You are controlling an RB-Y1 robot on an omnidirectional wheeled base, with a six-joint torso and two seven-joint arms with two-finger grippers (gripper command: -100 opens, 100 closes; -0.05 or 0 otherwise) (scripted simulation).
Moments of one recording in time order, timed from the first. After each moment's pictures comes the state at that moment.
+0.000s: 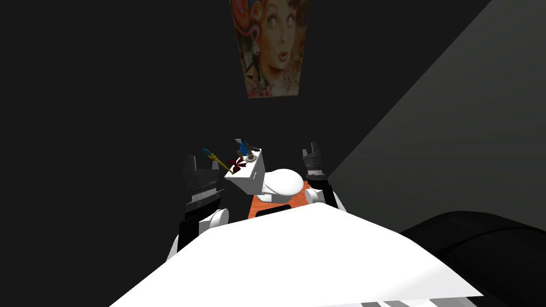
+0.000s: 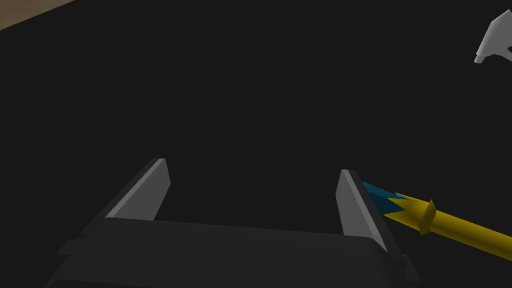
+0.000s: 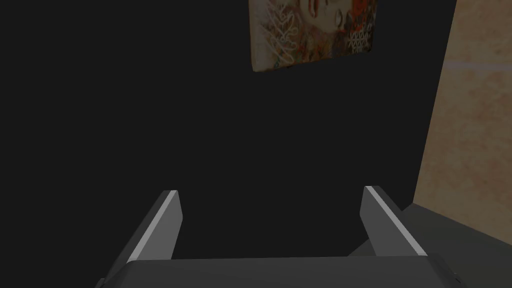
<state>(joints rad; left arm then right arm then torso) 0.54 -0.04 0.01 -2.35 -0.02 -0.39 0.13 0.49 0.01 0.03 -2.28 0.01 -0.41 0.01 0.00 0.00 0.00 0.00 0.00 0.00</state>
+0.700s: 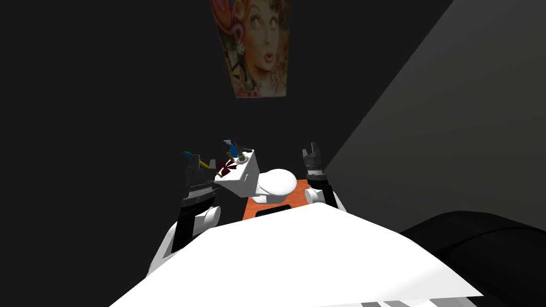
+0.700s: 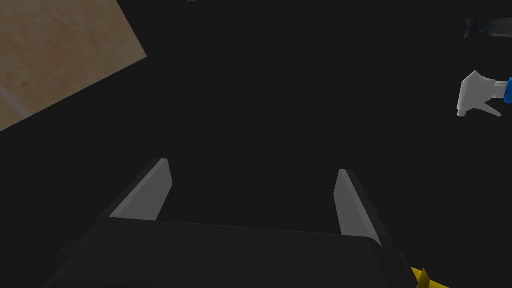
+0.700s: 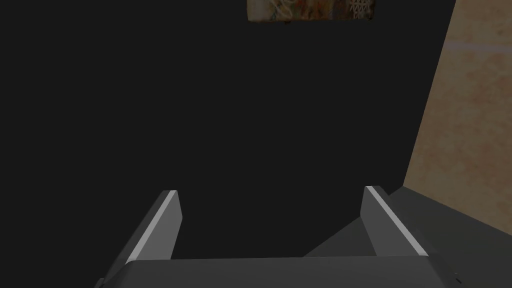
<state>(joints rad) 0.43 0.13 0.13 -2.22 -0.03 -0.45 0.11 0.49 0.01 0.03 -2.28 0.01 -0.41 0.01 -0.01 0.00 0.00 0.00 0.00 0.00</state>
